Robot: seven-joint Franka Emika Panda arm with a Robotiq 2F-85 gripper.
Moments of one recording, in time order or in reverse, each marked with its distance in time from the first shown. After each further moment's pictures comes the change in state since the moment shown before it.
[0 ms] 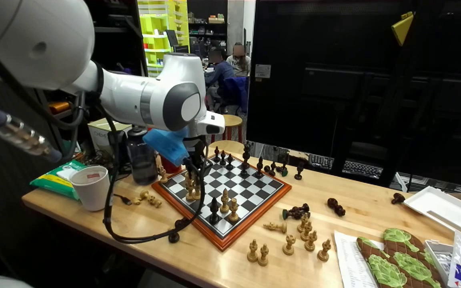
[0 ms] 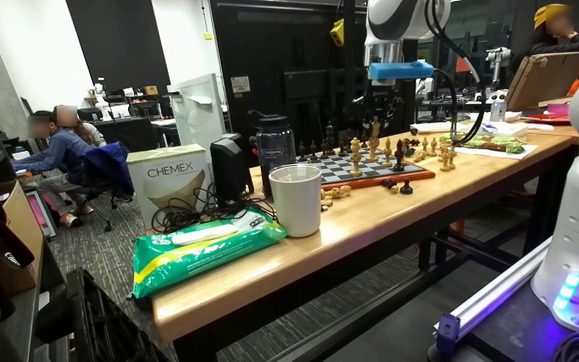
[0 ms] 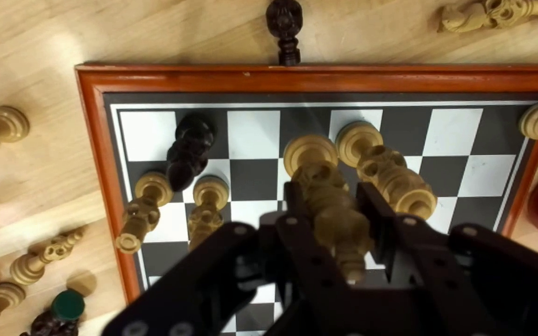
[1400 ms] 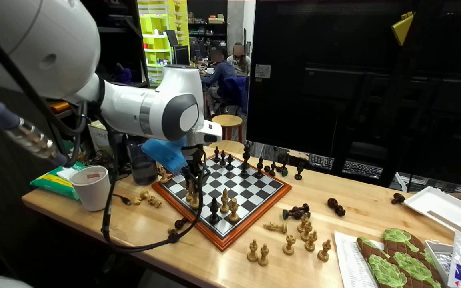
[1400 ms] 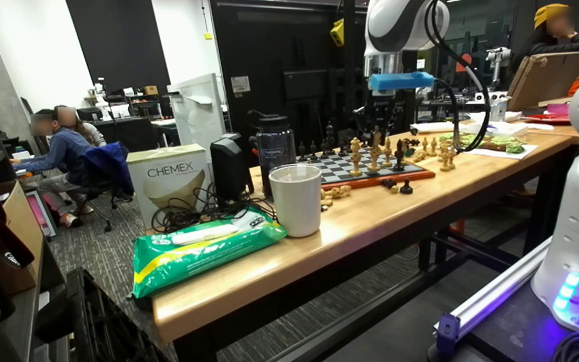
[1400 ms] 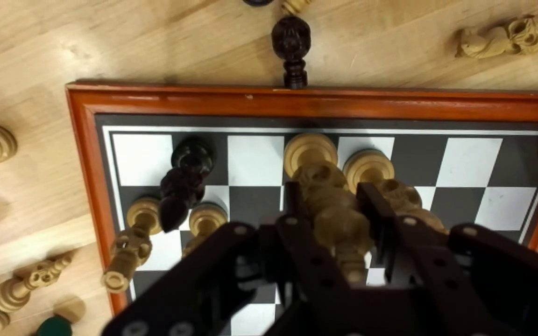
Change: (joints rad) arm 0.000 0.026 0.014 -0.036 0.000 0.036 -0.008
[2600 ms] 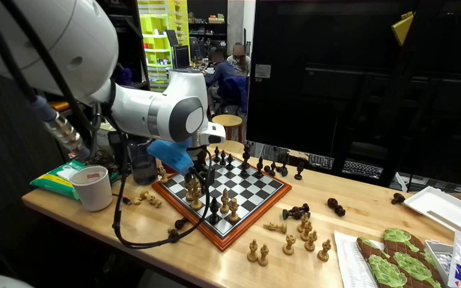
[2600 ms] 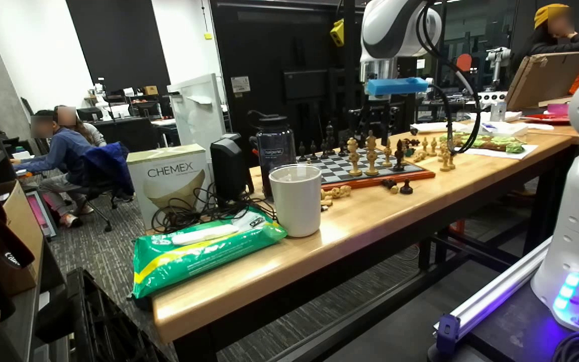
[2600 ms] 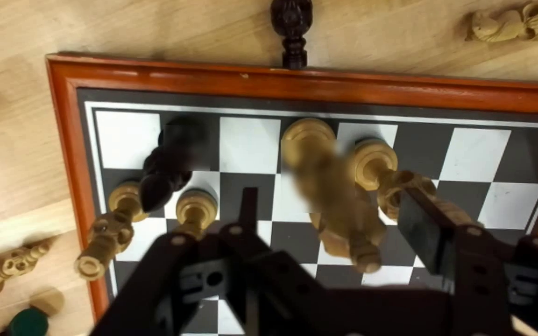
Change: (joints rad) arm -0.003 0.067 -0.005 0.036 0.000 0.027 -0.042
